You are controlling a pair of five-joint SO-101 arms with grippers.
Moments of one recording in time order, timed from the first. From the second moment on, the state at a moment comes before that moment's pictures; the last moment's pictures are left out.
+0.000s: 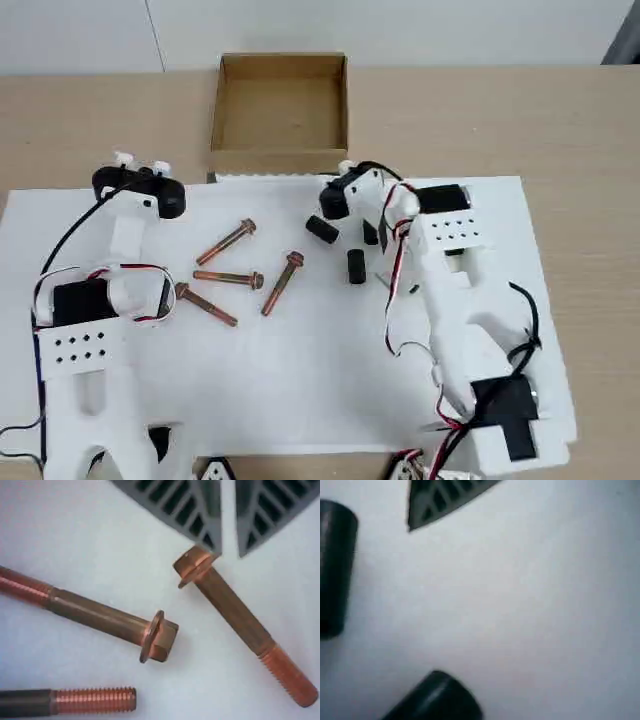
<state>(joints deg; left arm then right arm) -13.9 -41.4 42.6 78.0 -15.9 -10.7 -3.9 17.4 78.7 35.7</state>
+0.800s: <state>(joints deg) -13.9 -41.4 47.3 76.0 -15.9 -10.2 10.7 15.8 70.9 38.1</state>
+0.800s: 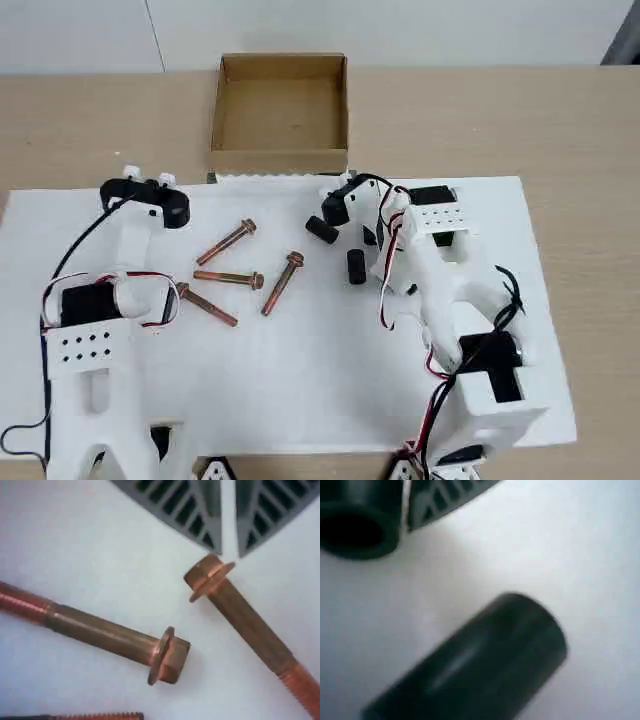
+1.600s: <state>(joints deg) -8.8 -41.3 38.2 83.0 -15.9 -10.8 -5.2 9.9 87.5 29.0</state>
